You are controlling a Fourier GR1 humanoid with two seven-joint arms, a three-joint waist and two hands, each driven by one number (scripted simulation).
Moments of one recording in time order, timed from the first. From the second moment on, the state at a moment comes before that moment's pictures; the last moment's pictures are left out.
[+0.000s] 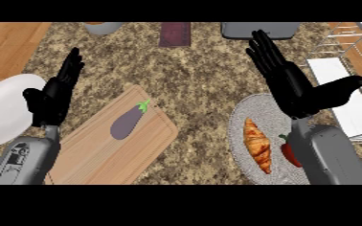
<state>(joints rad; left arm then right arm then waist) -0.27 0.38 -0.08 -1.36 0.12 0.15 -0.02 -0.38 -0.26 0.17 -1.55 -0.35 0.00 0.09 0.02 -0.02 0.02</state>
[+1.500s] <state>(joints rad) 0.02 0.43 0.04 -1.38 0.22 0.05 0.05 0.23 -0.40 0.36 -1.81 0.96 -0.36 0.54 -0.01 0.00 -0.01</state>
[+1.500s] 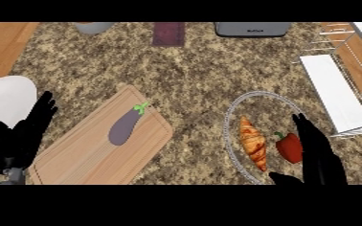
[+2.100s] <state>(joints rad) 0.03 0.41 0.03 -1.42 0.21 0.04 0.07 0.06 -0.43 0.43 -1.89 1.04 0.30 0.89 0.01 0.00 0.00</state>
